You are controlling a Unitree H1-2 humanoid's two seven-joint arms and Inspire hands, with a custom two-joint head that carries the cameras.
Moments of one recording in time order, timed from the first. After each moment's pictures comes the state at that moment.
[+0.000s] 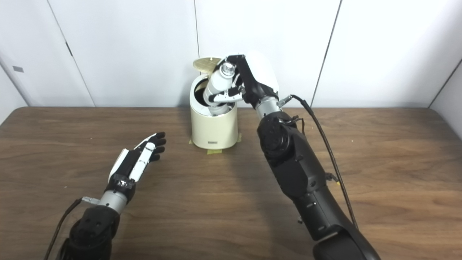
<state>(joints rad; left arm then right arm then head) -0.16 0.14 -0.06 -0.16 0.12 0.34 -0.09 -0.73 -0.12 0.25 0.25 -0.65 0.19 -0.07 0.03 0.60</state>
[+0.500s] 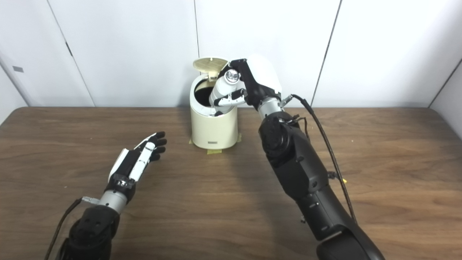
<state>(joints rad) -0.16 0.14 -0.06 -0.16 0.12 0.34 -0.09 -0.73 -0.12 0.27 0.25 -0.67 0.22 -0.04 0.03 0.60</state>
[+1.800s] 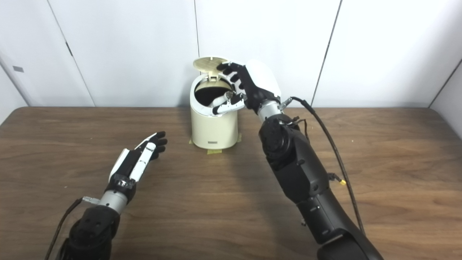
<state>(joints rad) -0.16 0.15 -0.06 -0.16 0.12 0.34 -0.10 -0.70 -0.11 0.23 0.22 -0.63 0.25 -0.05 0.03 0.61</state>
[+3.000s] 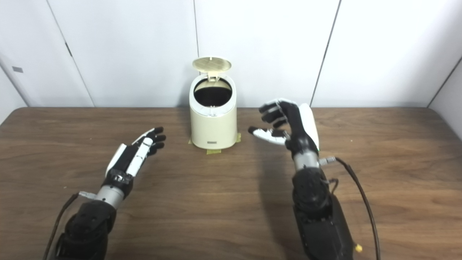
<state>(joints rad) -0.21 0.17 -0.04 -0.16 0.12 0.37 -0.12 -0.32 -0.04 0.00 -0.07 -0.34 0.31 -0.09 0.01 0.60</state>
